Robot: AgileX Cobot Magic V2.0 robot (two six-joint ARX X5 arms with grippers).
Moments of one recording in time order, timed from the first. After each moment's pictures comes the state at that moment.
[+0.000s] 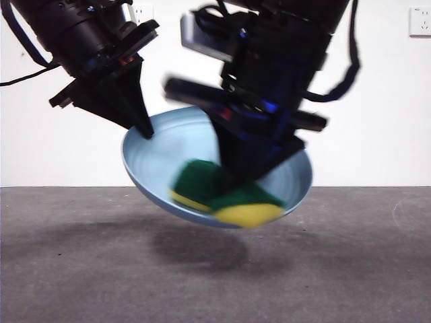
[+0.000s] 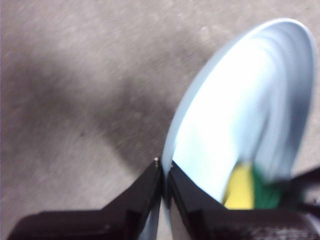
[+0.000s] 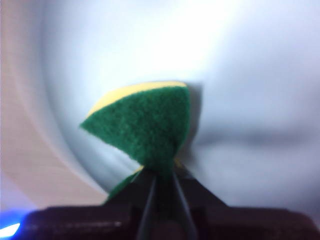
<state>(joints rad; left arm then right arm) -0.43 1.49 1.14 -0.57 0.32 -0.08 0.90 1.55 1.01 -0.53 0.15 0.18</state>
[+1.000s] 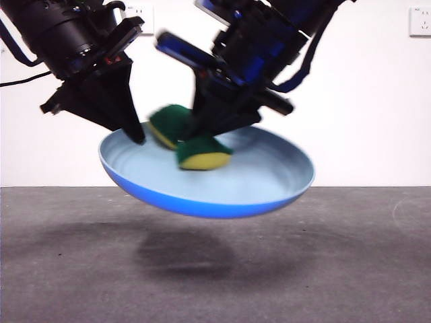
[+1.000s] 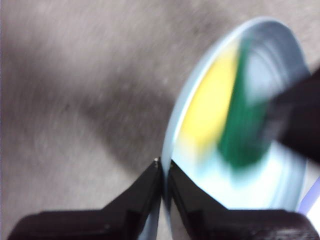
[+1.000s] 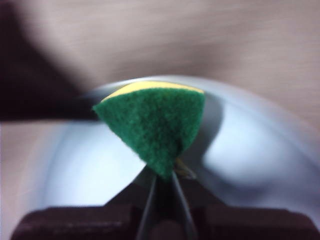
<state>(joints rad) -0.42 1.49 1.14 -0.65 0.42 -0.02 0.81 1.55 1.00 -0.13 -0.10 0.21</state>
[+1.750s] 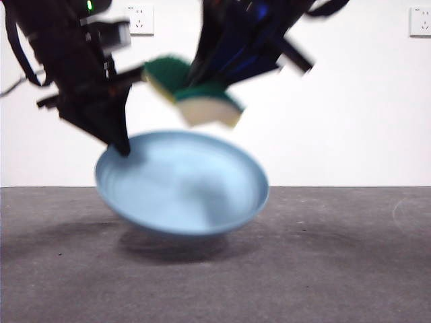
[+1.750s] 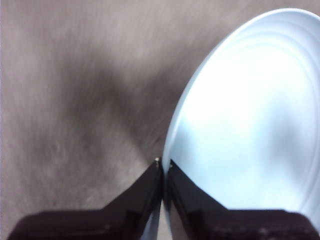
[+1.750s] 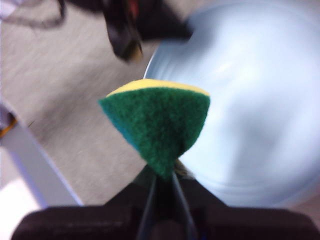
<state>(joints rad) -0.40 1.57 1.14 -0.52 0.11 0.02 0.86 1.32 1.00 -0.36 -0.08 0.22</state>
